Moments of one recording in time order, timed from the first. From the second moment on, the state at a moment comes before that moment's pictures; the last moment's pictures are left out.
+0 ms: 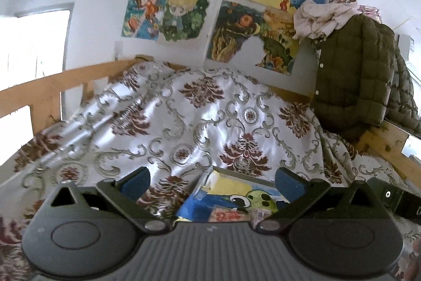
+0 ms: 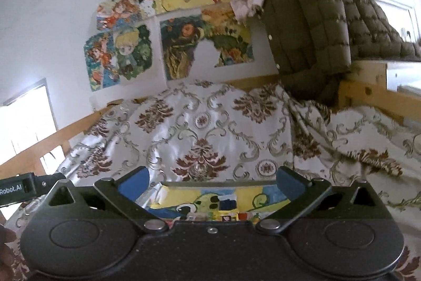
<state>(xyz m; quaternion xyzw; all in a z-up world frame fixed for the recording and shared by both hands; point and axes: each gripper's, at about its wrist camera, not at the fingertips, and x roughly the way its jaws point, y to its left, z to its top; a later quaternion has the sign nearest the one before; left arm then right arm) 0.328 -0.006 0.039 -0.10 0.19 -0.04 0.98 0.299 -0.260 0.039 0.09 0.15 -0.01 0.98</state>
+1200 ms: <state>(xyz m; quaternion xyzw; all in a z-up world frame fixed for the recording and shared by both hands) 0.127 0.039 0.004 -0.05 0.22 0.01 0.97 0.109 -0.224 0.024 0.04 0.19 0.01 0.98</state>
